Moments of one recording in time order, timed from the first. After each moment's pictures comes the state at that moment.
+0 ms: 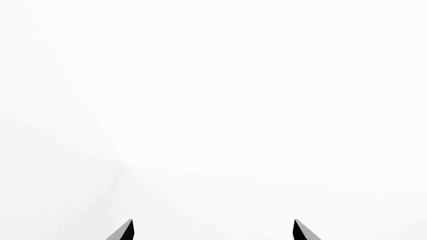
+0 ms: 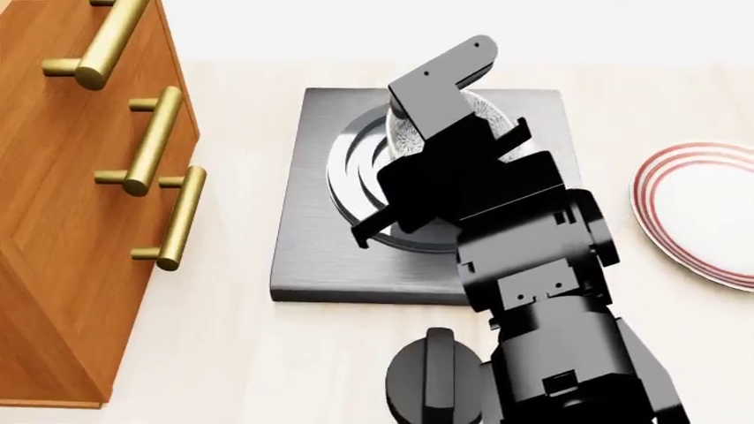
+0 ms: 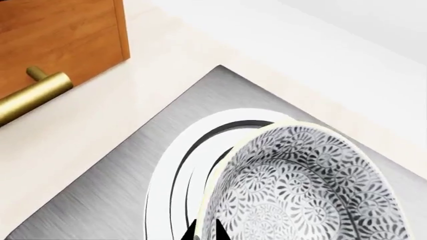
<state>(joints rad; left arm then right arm) 0.01 -0.99 -0.14 0.97 -0.45 0.38 -0.93 1.41 0.02 -0.49 1.30 0.07 0.34 -0.51</state>
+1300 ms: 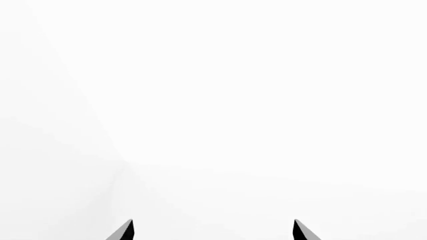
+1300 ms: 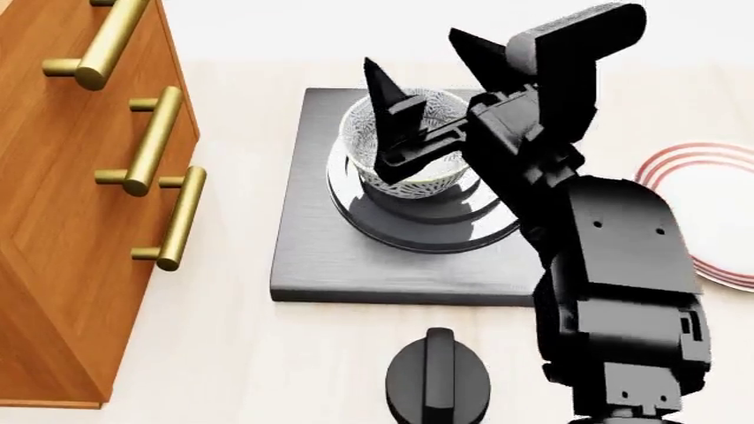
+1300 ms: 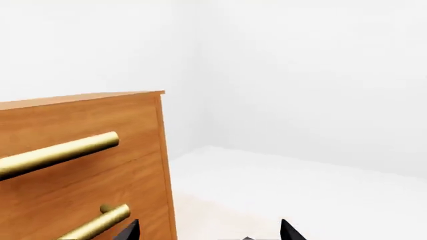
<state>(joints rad) 0.01 -0.98 -0.12 0.96 -0.44 0.39 -0.91 1.08 0.15 -0.06 0.64 0.31 0.22 -0.64</state>
